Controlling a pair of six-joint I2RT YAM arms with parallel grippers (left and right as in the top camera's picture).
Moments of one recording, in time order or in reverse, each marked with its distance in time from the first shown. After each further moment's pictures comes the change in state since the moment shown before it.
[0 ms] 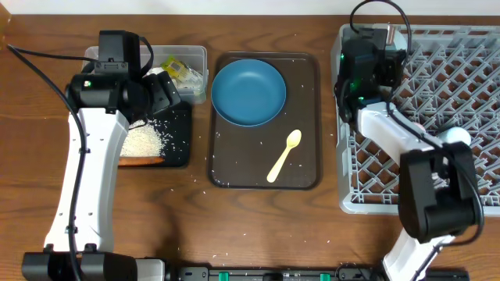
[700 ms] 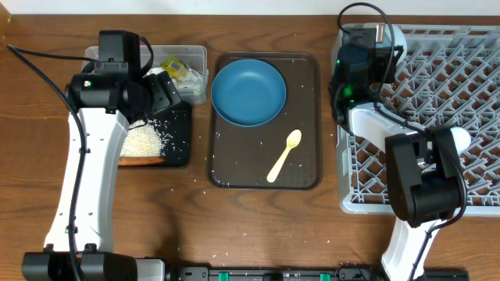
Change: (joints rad) left arm 0.000 0.000 0.000 0.000 0.000 0.000; right arm 0.026 0.095 0.001 0.267 0.068 -0.252
